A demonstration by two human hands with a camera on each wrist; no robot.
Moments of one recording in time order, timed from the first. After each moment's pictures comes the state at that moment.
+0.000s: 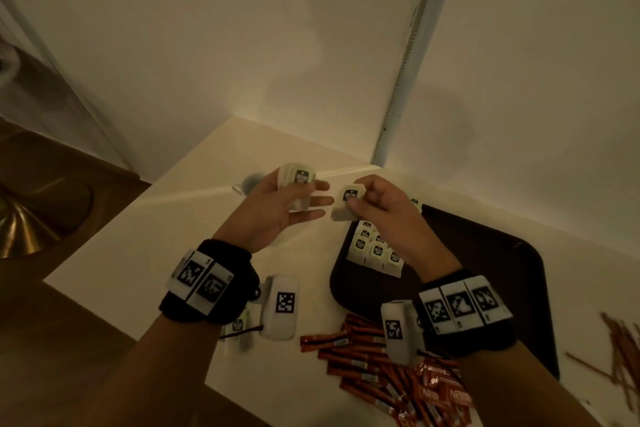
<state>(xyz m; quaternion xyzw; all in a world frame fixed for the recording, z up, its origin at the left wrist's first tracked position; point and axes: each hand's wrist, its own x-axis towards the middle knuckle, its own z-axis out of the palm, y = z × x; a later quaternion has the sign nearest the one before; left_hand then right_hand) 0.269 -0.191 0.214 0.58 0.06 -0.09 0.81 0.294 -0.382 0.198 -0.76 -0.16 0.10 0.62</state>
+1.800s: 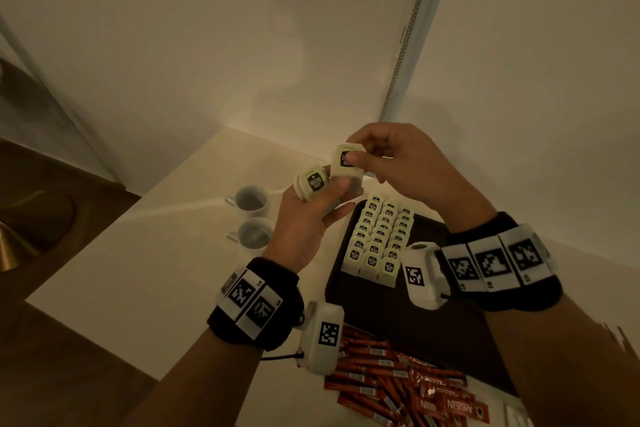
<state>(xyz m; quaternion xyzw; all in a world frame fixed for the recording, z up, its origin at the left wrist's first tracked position) 0.271 -0.244 0.221 0.46 0.00 0.01 0.89 0.327 -0.379 0.293 -0.85 -0.26 0.01 0.46</state>
